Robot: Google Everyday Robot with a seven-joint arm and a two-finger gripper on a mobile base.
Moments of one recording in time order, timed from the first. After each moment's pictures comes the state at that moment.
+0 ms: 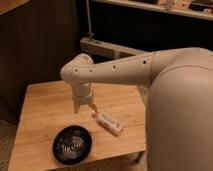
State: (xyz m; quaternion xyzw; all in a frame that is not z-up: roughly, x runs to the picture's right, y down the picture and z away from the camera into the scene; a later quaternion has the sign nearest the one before) arm -0.102 0.096 0.704 -0.26 0.23 0.64 0.68
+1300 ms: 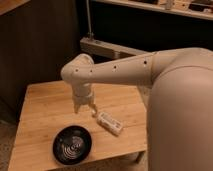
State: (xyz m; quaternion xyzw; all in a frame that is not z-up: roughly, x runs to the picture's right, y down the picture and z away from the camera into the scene) arm -0.099 0.092 0.702 -0.27 0.20 0.64 0.70
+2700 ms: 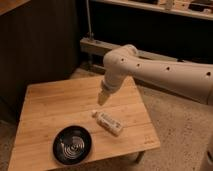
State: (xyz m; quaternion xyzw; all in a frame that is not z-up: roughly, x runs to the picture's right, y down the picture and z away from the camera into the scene) arm 0.001 0.048 0.711 -0.30 0.00 0.35 0.89
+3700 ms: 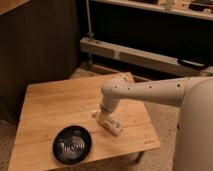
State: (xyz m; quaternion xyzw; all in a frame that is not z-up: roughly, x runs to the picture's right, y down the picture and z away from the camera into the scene) arm -0.006 0.147 0.804 -0.33 0.00 0.28 0.90
